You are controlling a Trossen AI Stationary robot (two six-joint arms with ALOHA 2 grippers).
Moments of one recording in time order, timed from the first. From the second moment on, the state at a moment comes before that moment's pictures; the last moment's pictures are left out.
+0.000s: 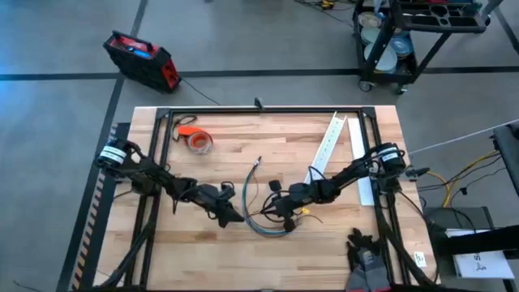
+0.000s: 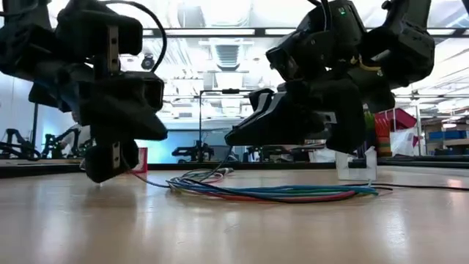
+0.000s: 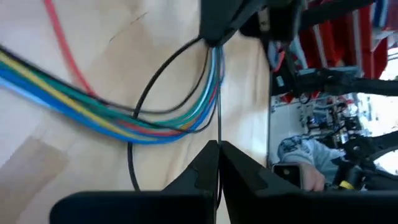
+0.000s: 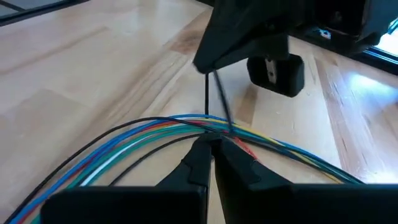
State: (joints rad) left arm -0.27 1.64 0.40 0.86 0.12 -1.11; right arm 0.19 2.02 0.74 0.85 -0.08 -0.28
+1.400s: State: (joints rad) left arm -0.27 1.64 0.40 0.84 0.14 -1.07; right arm 0.19 2.02 0.75 0.84 -0.04 -0.26
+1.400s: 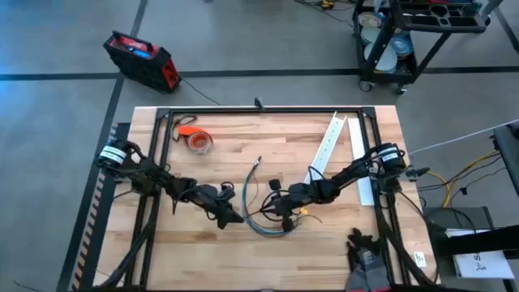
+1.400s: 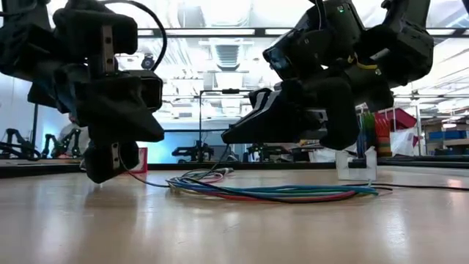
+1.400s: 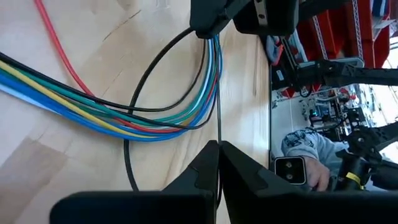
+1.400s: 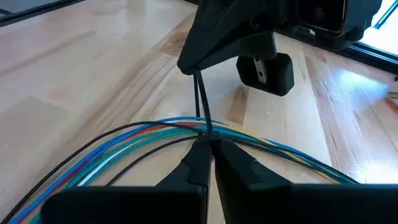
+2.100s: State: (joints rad) left arm -0.28 1.63 0.40 0.87 0.17 -1.08; right arm 0.19 2.02 0.75 0.84 -0.04 -0.26
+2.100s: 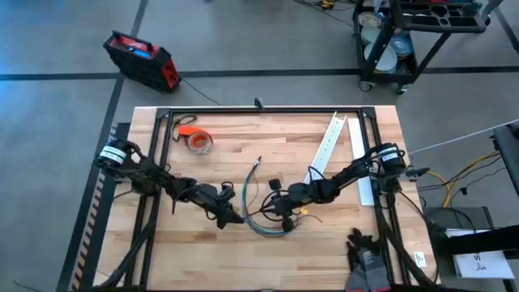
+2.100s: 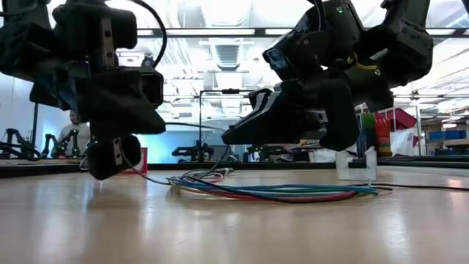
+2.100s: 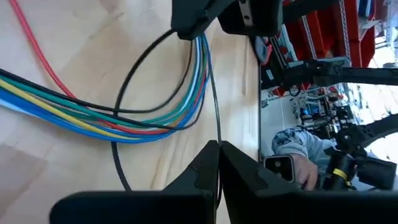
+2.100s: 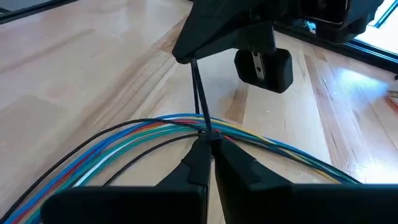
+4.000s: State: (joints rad) left arm -0.23 1.63 0.43 0.77 0.17 -1.02; right arm 0.19 2.02 0.75 0.85 -0.05 -0.24
